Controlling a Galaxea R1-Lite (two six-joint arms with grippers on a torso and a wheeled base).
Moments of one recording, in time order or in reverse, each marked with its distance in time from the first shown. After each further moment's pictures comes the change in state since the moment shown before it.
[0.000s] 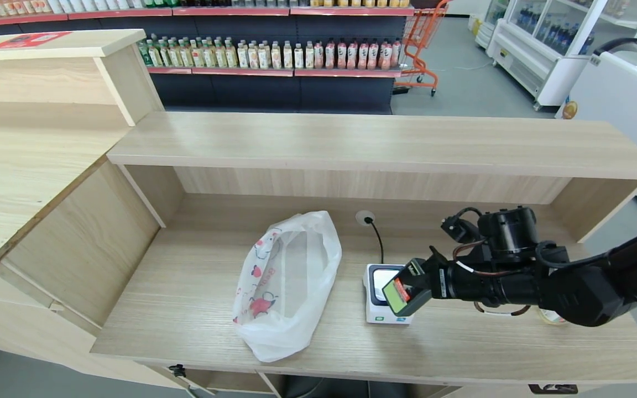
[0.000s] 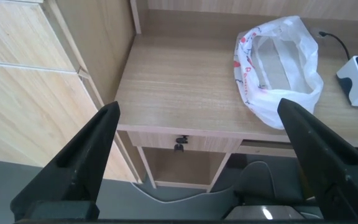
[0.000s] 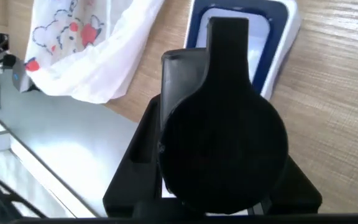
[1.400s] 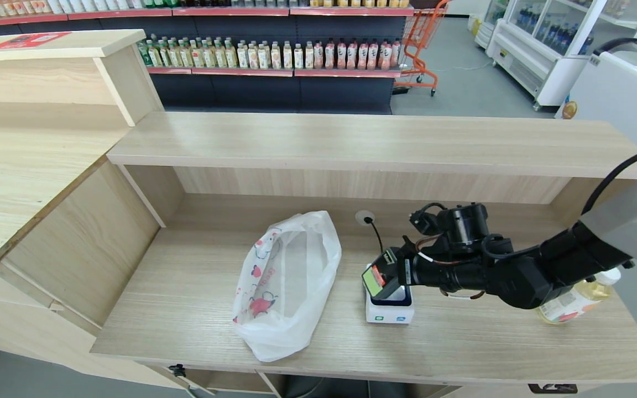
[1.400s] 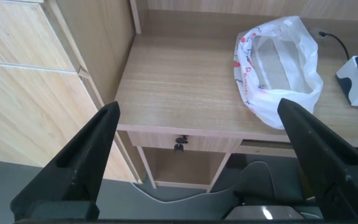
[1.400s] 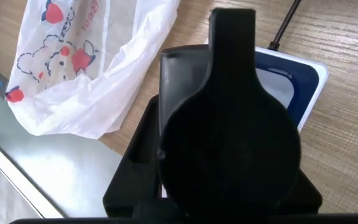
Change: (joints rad) left arm 0.000 0.000 0.000 0.000 0.000 0.000; right arm 0.060 0.171 -0.191 -0.014 -0.085 -0.003
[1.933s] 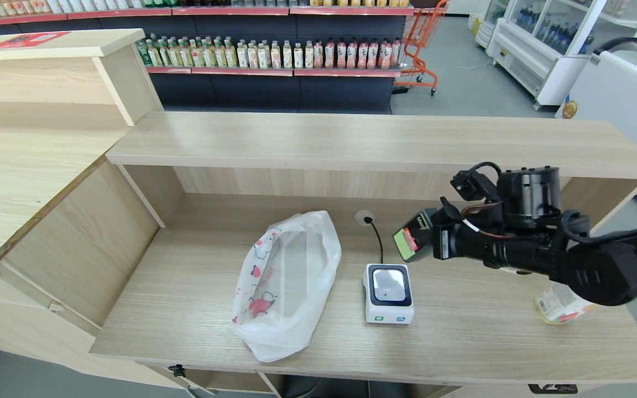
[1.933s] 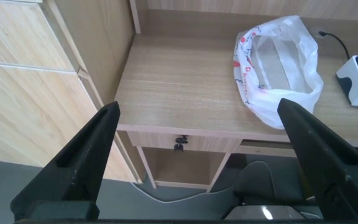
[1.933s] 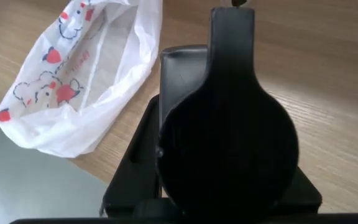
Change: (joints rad) left arm 0.000 0.000 0.000 0.000 0.000 0.000; right arm -0.030 -0.281 0.109 -0.039 -0.127 -0.179
